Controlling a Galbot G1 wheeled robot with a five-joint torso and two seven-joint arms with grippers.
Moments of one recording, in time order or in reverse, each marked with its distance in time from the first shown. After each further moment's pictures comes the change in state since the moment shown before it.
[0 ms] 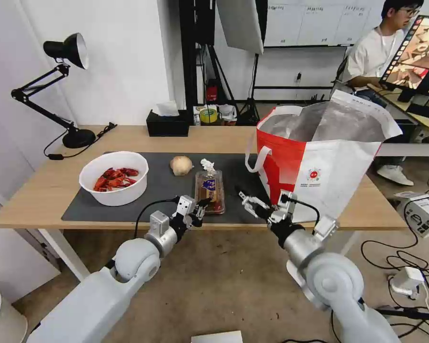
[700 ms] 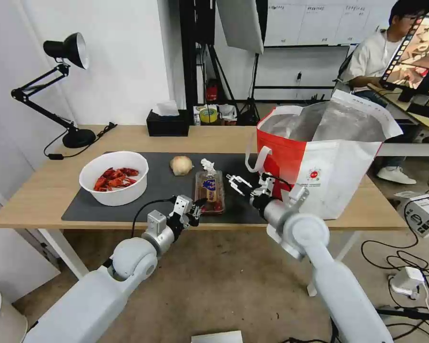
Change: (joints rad) left arm -0.008 0.004 0.003 0.015 -0.004 -0.006 0.002; right arm 0.309 0.062 -0.103 -0.269 0.212 -0.136 0.215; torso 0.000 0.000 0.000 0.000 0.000
